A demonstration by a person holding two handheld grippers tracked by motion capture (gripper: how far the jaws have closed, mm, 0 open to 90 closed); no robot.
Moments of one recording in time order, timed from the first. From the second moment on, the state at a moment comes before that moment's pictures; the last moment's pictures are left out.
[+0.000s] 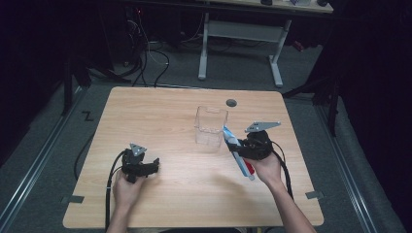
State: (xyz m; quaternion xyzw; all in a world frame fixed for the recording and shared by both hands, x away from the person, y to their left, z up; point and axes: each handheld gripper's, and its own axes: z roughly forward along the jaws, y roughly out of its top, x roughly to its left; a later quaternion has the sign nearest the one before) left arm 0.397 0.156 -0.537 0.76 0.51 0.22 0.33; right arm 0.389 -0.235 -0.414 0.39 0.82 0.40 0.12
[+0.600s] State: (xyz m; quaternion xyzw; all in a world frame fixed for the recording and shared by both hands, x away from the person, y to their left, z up) left arm 0.397 0.156 -0.537 0.76 0.51 0.22 0.33; right arm 0.403 -0.217 -0.383 0.37 0.82 0.43 0.12
